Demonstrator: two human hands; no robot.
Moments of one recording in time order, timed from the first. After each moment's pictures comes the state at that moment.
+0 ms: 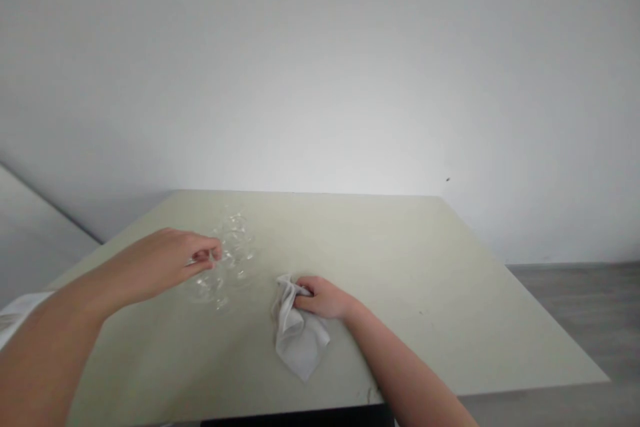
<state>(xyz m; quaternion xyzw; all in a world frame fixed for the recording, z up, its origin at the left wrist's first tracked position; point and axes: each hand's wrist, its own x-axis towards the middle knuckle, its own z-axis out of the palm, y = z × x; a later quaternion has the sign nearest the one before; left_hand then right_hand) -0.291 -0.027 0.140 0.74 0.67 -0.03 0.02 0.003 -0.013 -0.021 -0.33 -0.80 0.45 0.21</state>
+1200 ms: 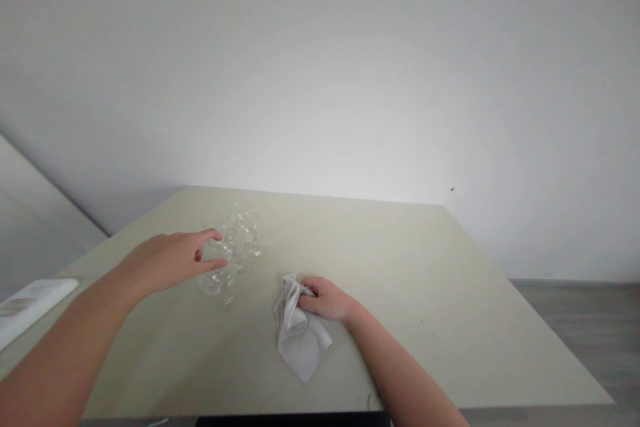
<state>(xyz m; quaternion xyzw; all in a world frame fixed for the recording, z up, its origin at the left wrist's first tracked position) -0.313 -0.024 0.111 0.69 0.72 -0.05 0.01 0.004 -0.009 -0.032 -0.34 -0.78 0.48 0.21</state>
